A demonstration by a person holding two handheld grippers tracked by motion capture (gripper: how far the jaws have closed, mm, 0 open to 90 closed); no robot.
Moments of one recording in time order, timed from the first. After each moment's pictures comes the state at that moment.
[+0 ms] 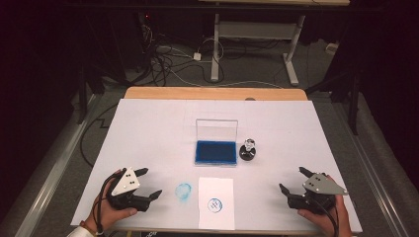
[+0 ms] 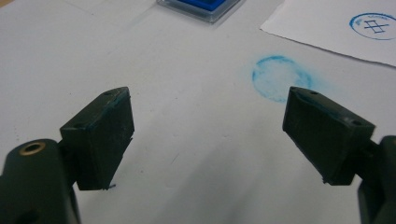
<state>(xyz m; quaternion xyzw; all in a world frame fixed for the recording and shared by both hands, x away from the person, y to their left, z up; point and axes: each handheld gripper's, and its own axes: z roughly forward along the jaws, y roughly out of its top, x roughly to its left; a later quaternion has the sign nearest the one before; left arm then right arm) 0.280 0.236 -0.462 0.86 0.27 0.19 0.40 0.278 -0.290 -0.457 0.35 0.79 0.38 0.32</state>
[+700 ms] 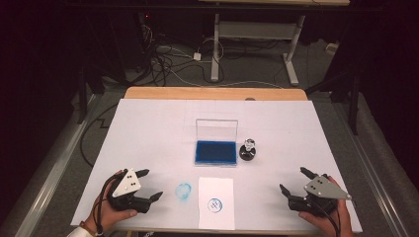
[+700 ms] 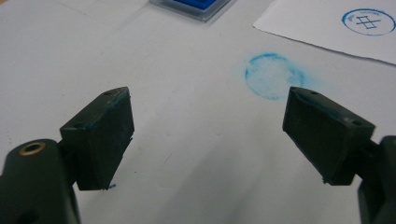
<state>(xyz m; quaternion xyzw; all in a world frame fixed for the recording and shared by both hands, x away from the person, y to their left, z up) 0.278 0.234 -0.463 0.87 0.26 0.19 0.39 0.269 -0.288 -0.450 0.34 0.79 0.39 0.34</state>
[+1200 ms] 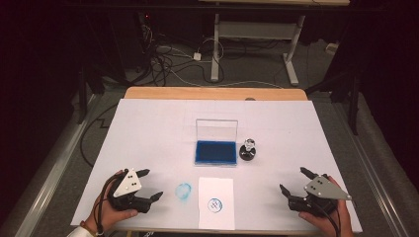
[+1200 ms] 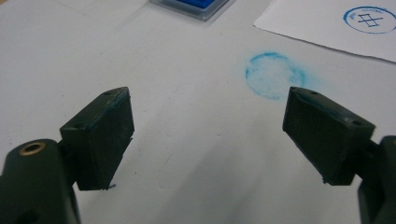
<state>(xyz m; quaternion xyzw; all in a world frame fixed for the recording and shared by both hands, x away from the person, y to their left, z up) 0.280 0.233 -0.463 0.87 0.26 0.19 0.39 0.268 -0.288 -0.450 0.34 0.79 0.39 0.34</state>
